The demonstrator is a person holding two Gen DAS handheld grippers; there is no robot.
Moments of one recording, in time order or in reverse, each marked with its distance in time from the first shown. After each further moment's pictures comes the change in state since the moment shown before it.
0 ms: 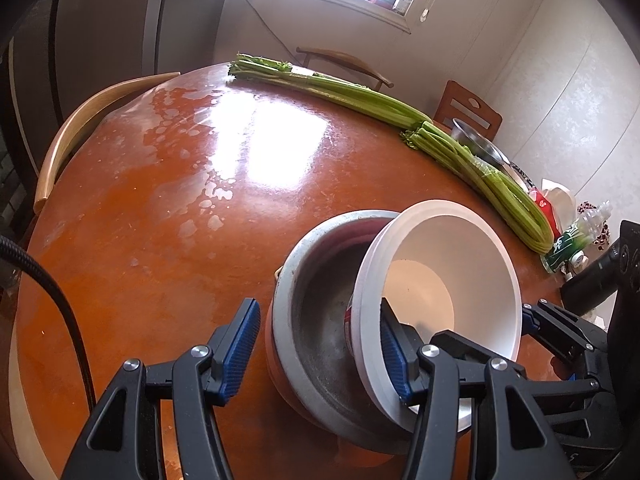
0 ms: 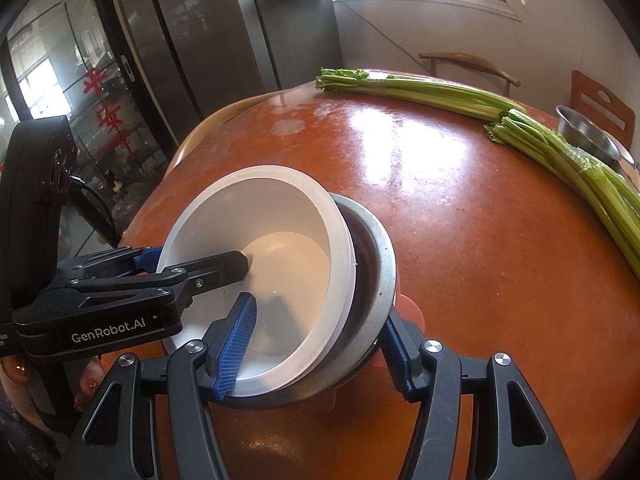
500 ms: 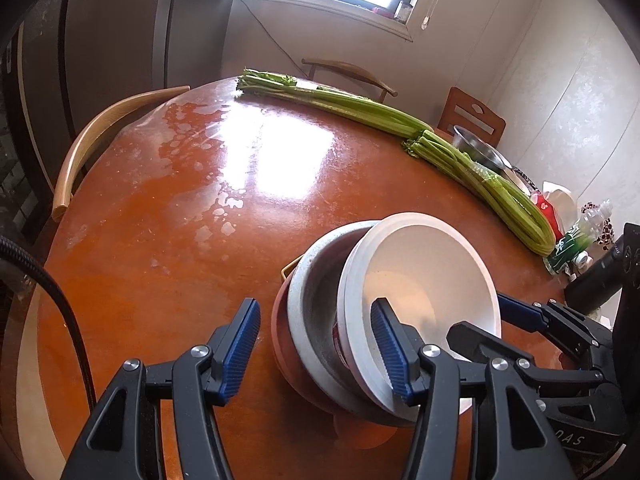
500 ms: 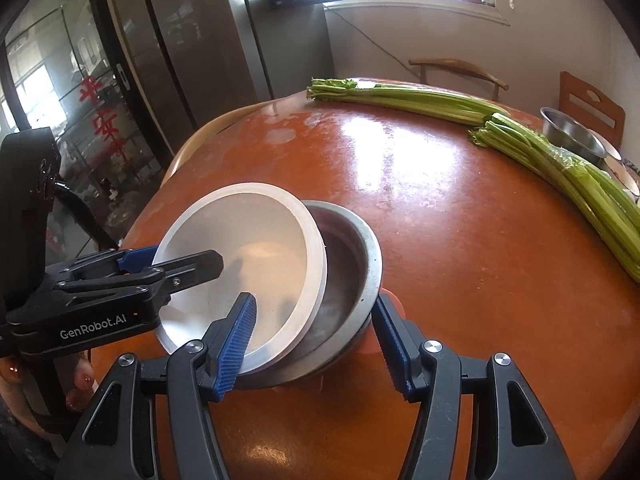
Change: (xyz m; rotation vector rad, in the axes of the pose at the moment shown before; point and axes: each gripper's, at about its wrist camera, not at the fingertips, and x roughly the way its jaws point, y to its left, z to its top) left arm -0.025 -0.008 -0.006 0.013 -0.051 0.048; right arm -0.021 -0.005 -0.009 0.006 -0.046 -0.039
